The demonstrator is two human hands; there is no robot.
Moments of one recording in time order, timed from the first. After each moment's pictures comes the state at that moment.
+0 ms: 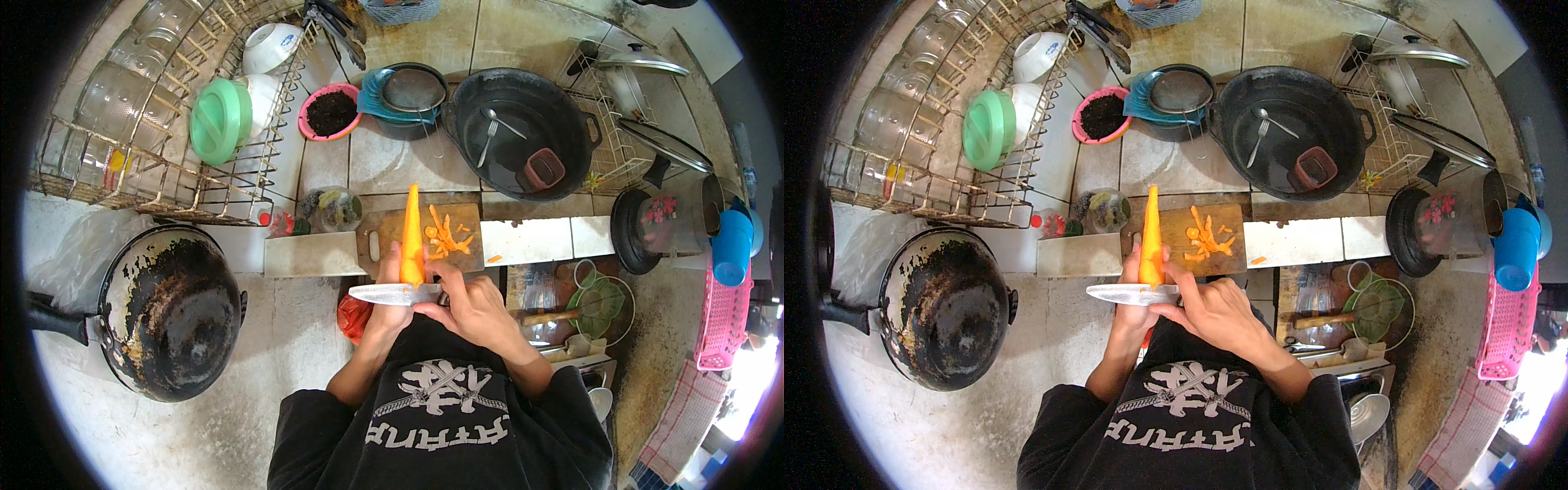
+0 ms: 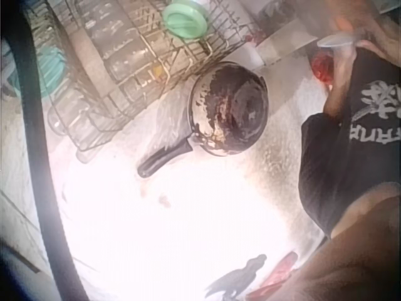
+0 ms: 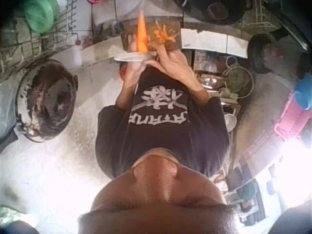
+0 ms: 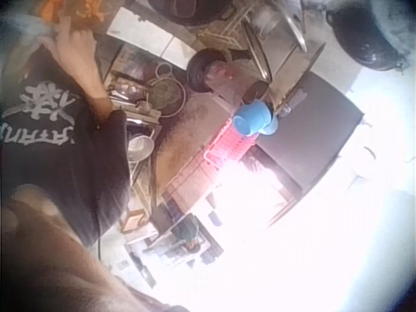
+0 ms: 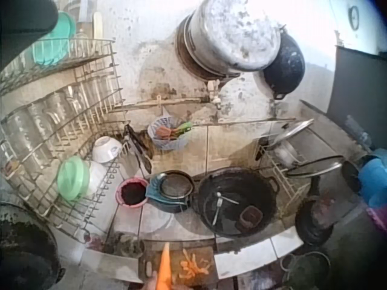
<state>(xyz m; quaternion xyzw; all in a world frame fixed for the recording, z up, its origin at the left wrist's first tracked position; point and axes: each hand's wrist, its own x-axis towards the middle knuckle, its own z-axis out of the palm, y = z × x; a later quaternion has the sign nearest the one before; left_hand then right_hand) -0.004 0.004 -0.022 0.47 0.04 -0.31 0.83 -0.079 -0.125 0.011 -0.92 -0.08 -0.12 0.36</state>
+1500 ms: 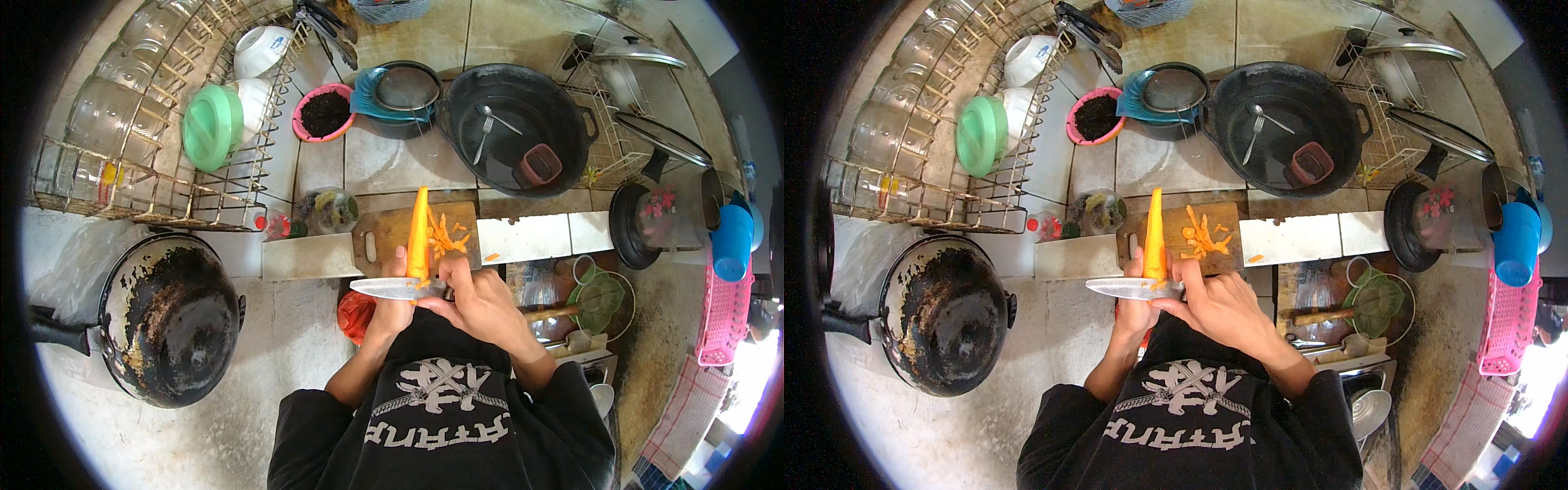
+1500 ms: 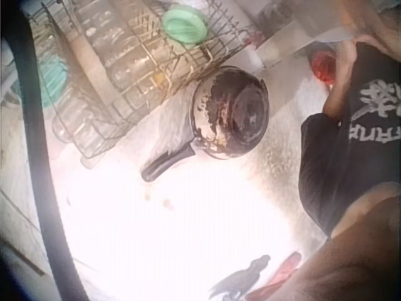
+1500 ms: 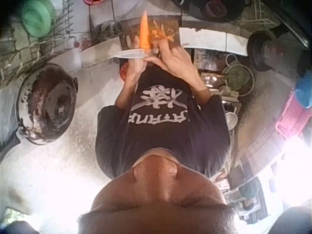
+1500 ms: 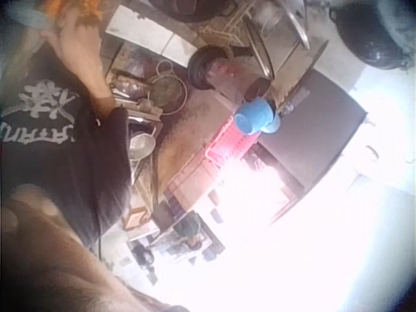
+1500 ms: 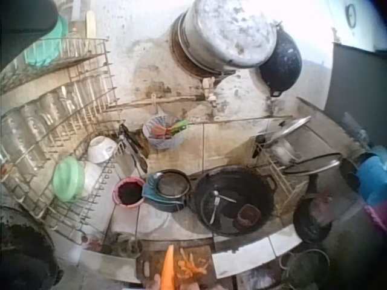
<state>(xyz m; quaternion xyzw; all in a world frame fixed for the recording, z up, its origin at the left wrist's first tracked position) -0.009 0.002 -0.035 0.56 -0.02 -0.27 0.78 -0.076 -0.140 0.027 -0.93 -0.06 -0.11 0.34</state>
